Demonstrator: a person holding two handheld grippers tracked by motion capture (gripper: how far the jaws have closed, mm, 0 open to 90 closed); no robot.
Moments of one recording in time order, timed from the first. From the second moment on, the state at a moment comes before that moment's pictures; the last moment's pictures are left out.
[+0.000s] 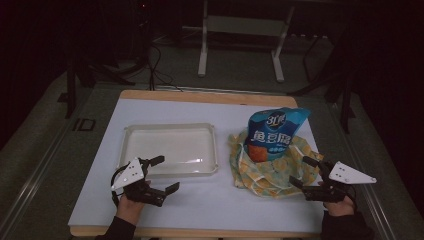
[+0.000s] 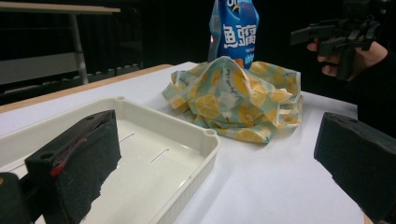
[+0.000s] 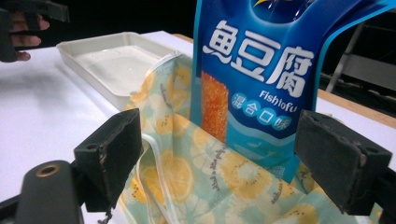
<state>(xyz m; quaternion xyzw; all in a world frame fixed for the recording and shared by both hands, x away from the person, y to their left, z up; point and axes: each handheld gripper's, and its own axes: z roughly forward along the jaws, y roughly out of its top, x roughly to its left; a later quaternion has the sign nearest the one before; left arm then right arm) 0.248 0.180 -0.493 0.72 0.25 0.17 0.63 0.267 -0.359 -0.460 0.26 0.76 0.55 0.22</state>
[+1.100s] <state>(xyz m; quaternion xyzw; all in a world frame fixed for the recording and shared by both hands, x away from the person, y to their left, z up) 0.273 0.129 -0.462 0.73 0.20 0.11 0.64 0.274 -0.363 -0.438 0.27 0.76 0.55 0.24</state>
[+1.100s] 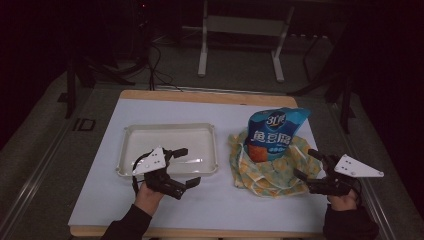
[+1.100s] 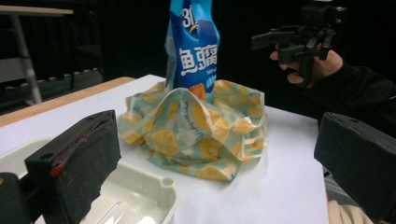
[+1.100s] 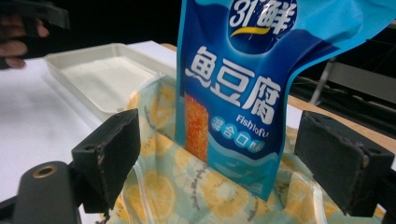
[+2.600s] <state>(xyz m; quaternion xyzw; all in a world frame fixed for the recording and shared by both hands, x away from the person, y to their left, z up) 0.355 0.001 -0.436 0.77 0.19 0.07 0.61 0.324 -0.363 -0.424 0.28 0.76 0.55 0.22</state>
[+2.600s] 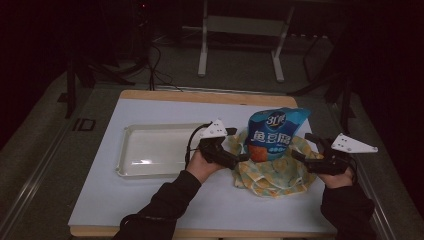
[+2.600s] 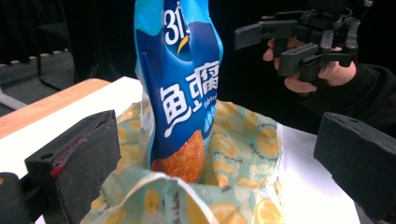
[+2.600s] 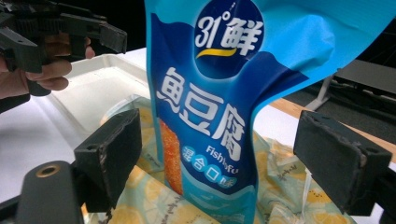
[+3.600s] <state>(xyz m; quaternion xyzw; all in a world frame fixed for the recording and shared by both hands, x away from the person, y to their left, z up) 0.407 -0.037 -0.441 0.77 0.20 0.07 0.60 0.366 -0.350 -0.438 0.30 0.76 0.54 0.19</state>
